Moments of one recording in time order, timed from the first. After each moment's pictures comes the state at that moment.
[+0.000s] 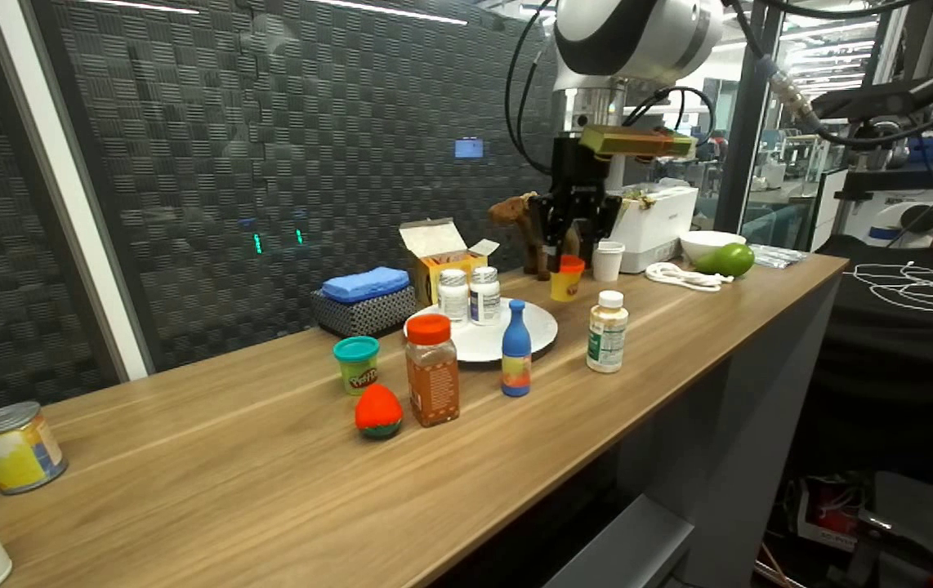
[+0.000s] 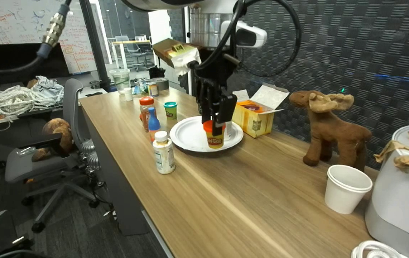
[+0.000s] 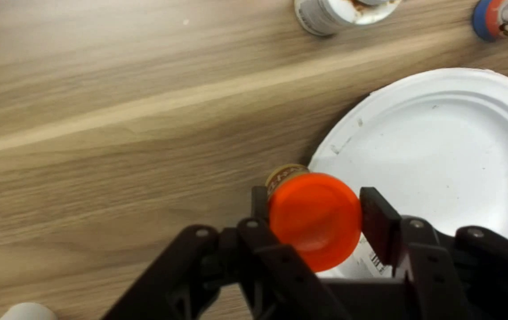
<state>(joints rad) -0.09 0.18 -0.08 -1.96 0.07 2.16 0.15</state>
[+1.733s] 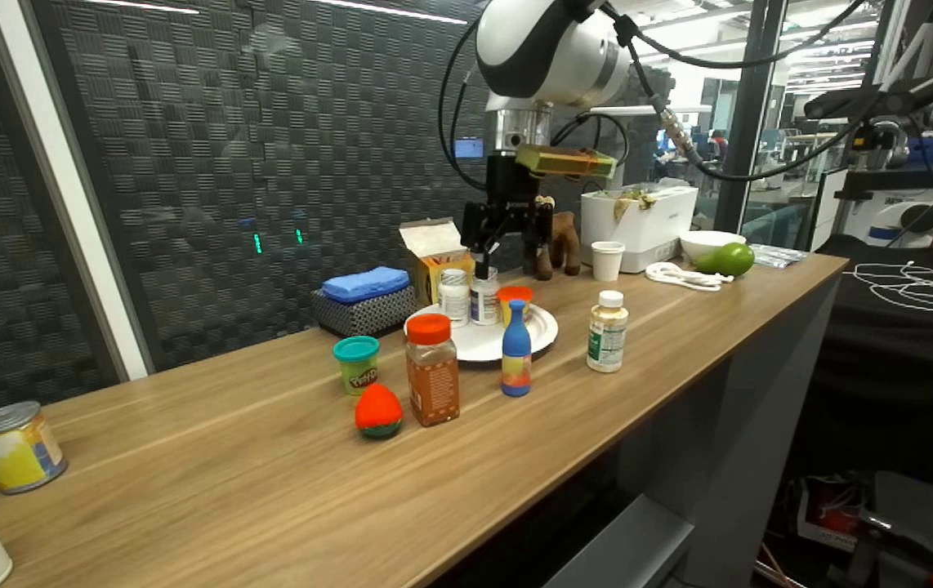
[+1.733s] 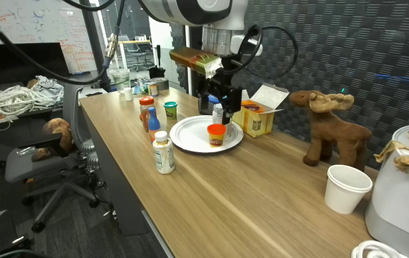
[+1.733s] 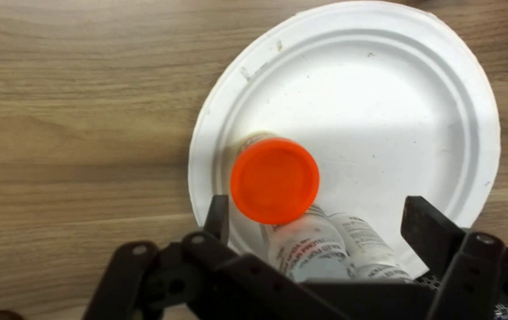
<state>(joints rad) -0.07 0.40 -0.02 -1.68 0.11 2.09 0.03</state>
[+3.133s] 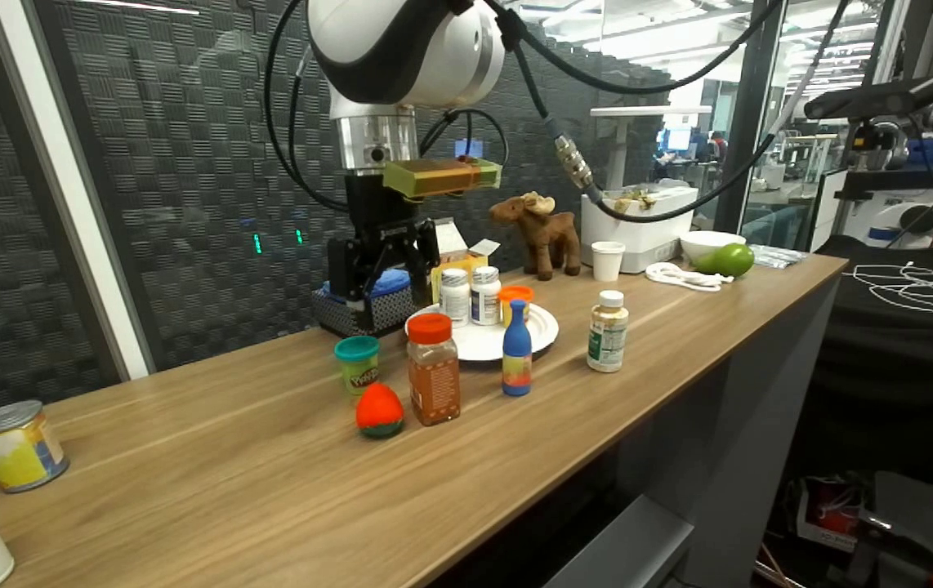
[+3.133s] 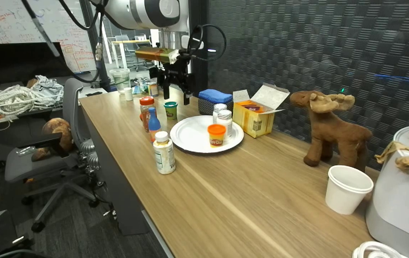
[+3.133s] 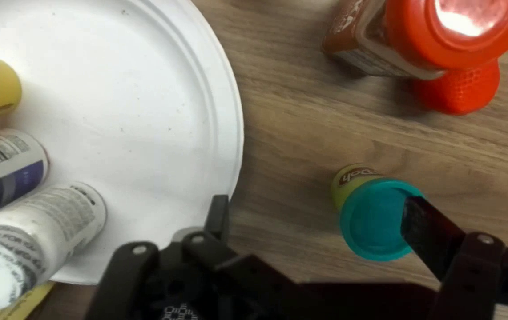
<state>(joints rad) 0.17 0.56 0.05 -1.44 -0.04 1.99 0.09</state>
